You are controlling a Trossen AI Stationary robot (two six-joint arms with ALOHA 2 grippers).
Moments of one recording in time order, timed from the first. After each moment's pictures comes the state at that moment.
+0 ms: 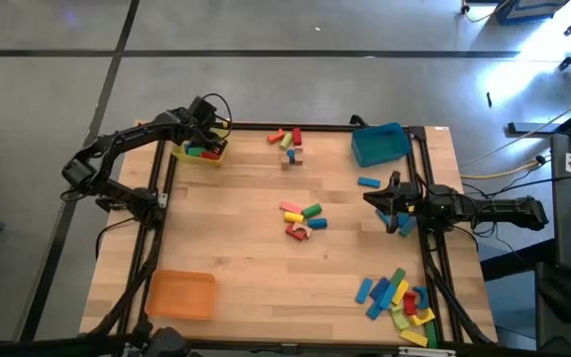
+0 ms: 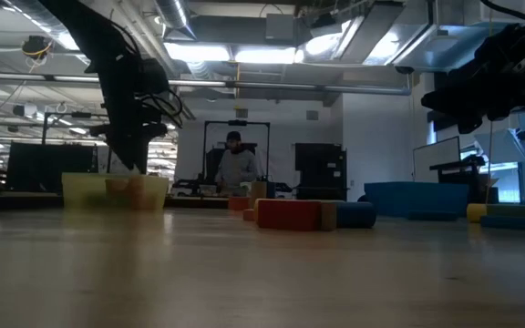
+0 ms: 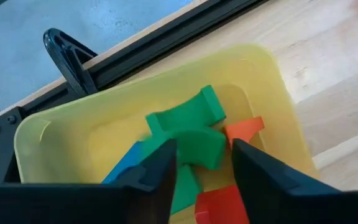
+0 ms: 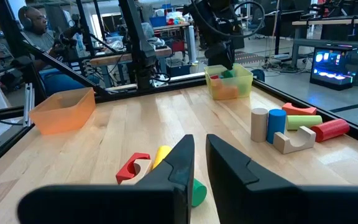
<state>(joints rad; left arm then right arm) 0.91 1.39 0.88 -0.60 -0.22 -0.10 0.00 0.10 0.01 0.04 0.16 0.12</state>
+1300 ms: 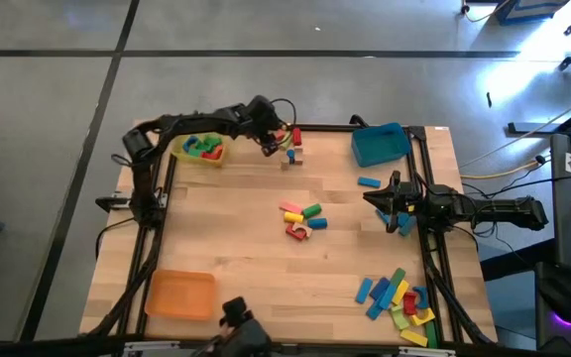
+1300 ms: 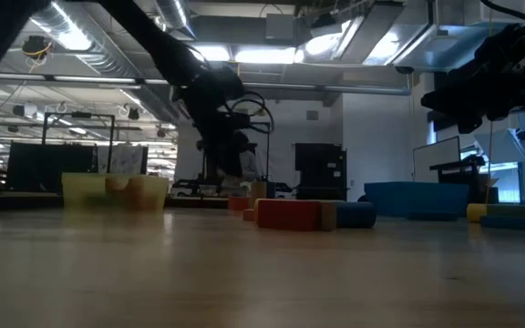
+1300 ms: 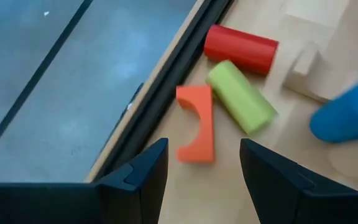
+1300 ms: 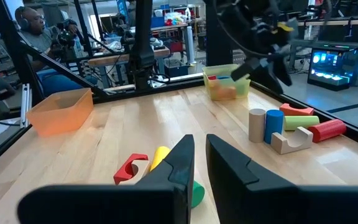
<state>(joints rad) 0.65 1.91 1.32 -0.33 -0.12 0.22 0.00 0.10 0.01 0.04 0.17 0.12</state>
